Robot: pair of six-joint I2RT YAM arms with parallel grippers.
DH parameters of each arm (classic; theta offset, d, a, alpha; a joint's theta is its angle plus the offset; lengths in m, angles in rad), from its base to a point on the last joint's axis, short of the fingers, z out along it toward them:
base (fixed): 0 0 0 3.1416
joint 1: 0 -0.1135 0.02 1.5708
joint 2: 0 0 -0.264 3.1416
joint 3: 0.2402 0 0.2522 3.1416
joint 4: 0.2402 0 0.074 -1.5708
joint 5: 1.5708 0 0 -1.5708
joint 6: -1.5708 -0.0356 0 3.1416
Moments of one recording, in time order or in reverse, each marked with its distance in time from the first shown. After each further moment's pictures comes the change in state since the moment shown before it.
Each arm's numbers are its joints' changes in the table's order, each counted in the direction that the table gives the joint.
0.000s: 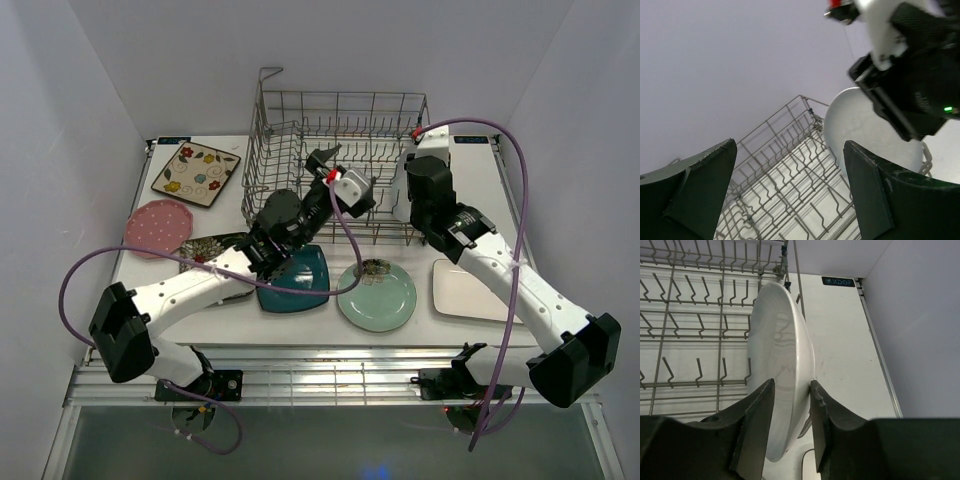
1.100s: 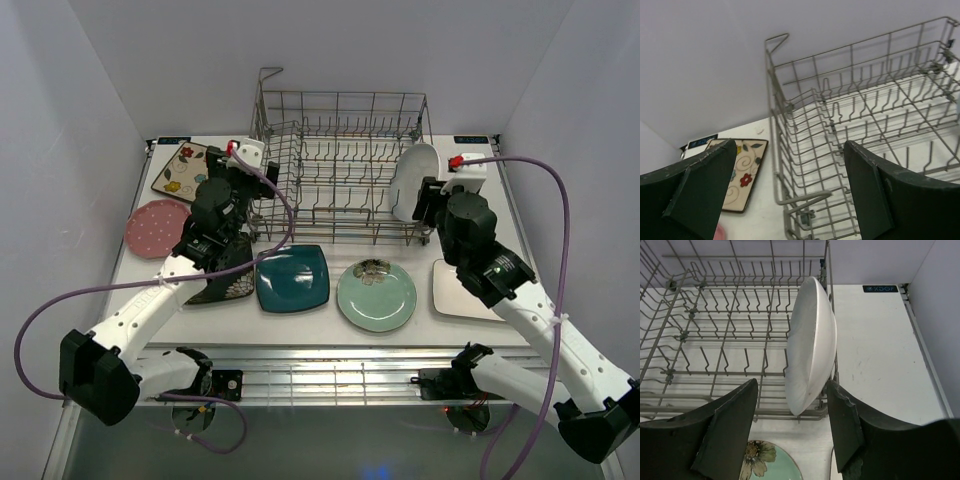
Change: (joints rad) left arm -0.410 -0.268 -0.203 0.233 -0.142 0.231; right arm -0.005 -0.305 -0.183 -0.047 -0.173 -0.108
